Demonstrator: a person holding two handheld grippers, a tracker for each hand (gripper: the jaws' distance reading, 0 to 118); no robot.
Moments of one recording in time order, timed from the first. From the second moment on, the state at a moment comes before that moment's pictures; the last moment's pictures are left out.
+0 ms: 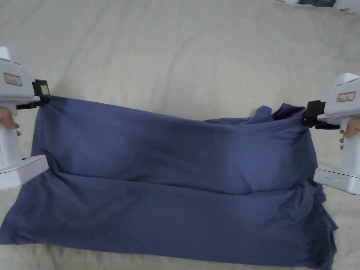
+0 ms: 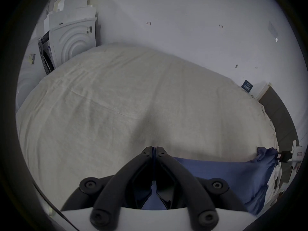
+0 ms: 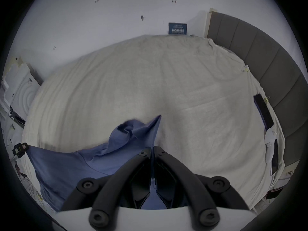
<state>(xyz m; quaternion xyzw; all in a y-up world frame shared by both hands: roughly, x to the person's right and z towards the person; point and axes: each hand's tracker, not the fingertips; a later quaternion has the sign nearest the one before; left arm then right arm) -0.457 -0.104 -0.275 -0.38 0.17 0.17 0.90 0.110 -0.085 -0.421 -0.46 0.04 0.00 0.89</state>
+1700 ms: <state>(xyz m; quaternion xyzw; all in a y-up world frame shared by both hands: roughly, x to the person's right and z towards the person) -0.360 -0.039 -0.083 -0.16 0.18 0.01 0.97 0.138 -0.003 -0.130 -0.09 -0.01 0.05 0.99</state>
